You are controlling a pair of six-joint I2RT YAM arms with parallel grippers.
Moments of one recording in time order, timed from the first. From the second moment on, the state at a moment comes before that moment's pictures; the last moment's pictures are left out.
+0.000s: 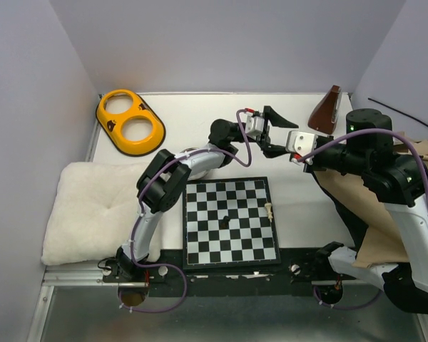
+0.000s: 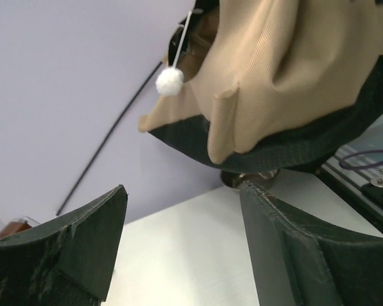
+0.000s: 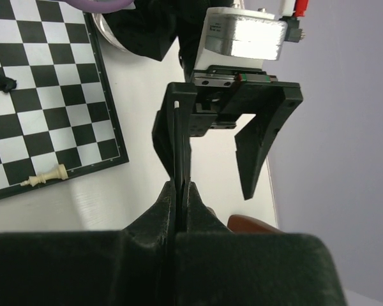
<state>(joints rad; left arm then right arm) -0.74 2.19 1.58 1.33 1.02 -0.28 0.50 1.06 1.63 -1.11 -0.34 -0.98</state>
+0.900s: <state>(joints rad) -0.79 2.21 1.66 1.34 1.06 -0.31 0.50 1.10 1.70 -1.15 -0.30 -0.96</state>
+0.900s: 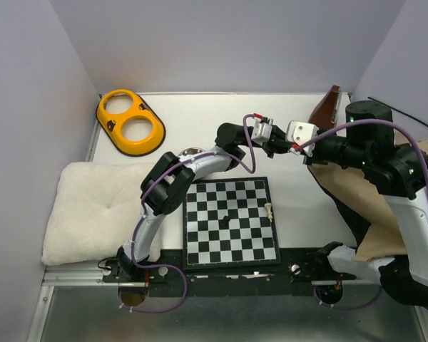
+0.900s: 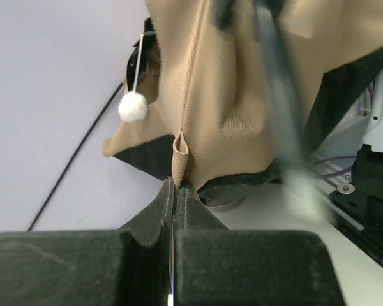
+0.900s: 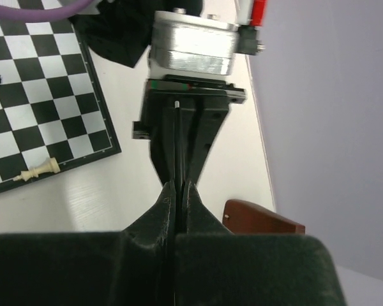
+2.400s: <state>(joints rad) -0.60 1.85 1.15 1.31 1.15 -0.36 0.53 1.14 1.48 -0.91 -0.03 -1.39</state>
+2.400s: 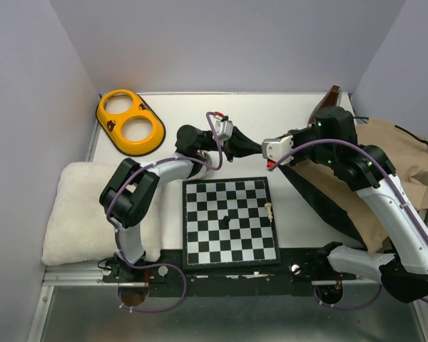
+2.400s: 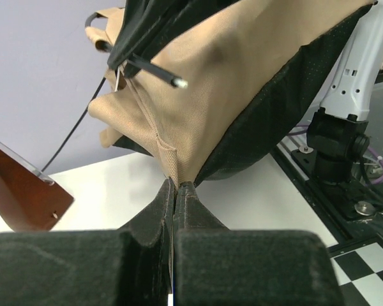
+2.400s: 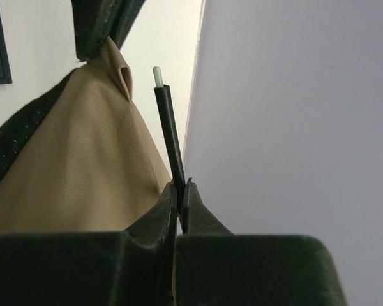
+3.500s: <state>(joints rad) -0.60 1.80 1.18 1.28 1.17 -0.66 0.53 1.11 1.43 -0.90 -0.03 -1.50</state>
